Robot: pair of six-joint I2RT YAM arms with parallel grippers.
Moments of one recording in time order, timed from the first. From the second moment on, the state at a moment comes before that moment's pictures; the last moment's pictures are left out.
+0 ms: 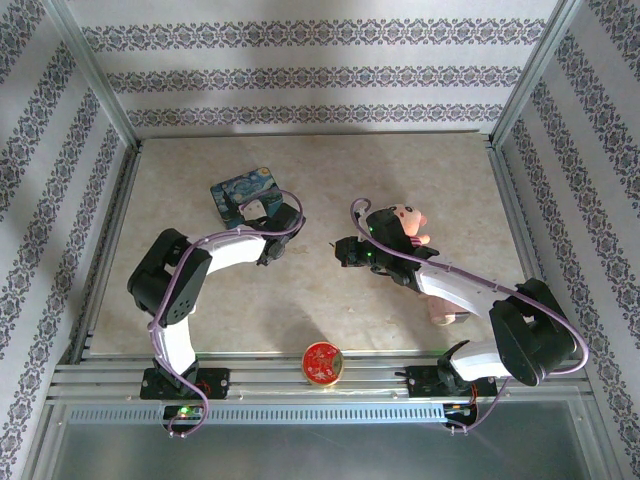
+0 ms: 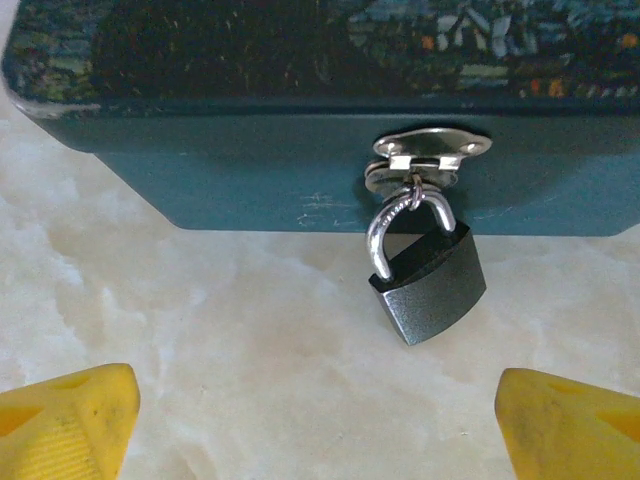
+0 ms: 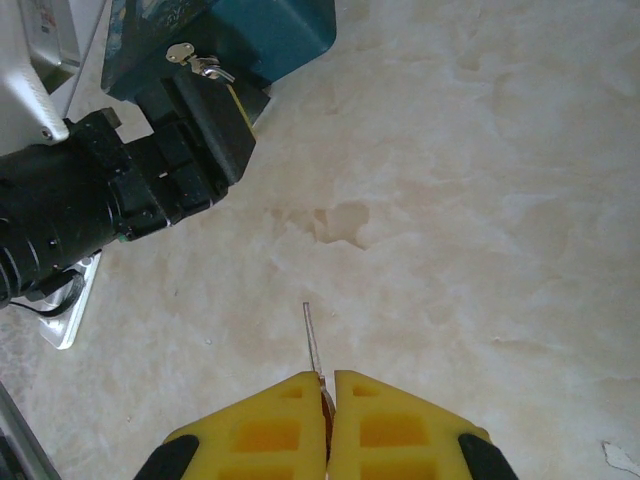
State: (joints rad) left arm -0.57 1.84 1.08 -0.42 -0.67 -0.95; right arm 0.58 1.38 0.71 0.00 -0.30 0.60
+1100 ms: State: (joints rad) left arm -0.48 2.01 1.31 -0.52 -0.63 -0.98; right arm 0.58 1.37 0.69 0.06 -0.30 0.63
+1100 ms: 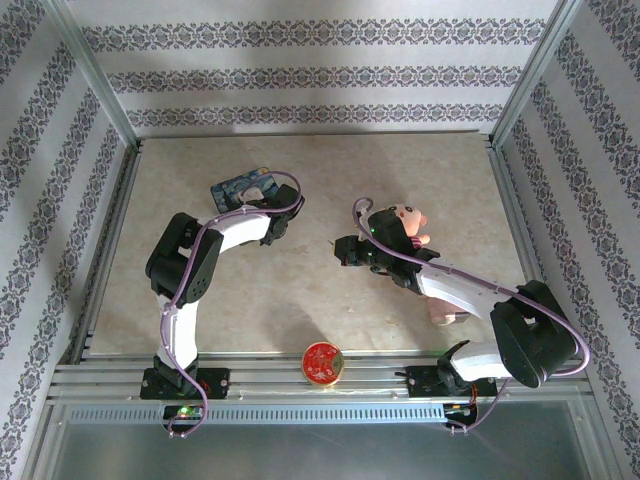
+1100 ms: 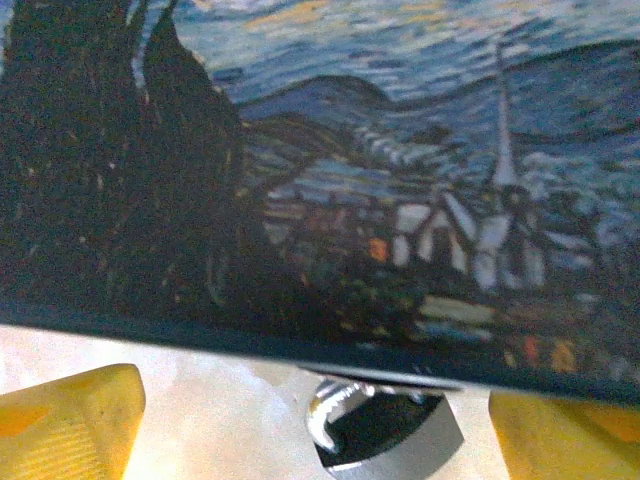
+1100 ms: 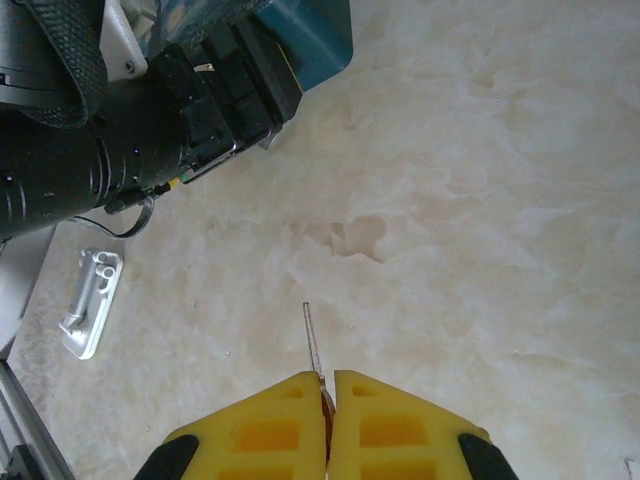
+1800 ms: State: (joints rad) left arm -0.47 2.01 1.26 -0.49 -0.57 -0.94; right arm 0.58 1.37 0.69 0.09 -0.32 0.65
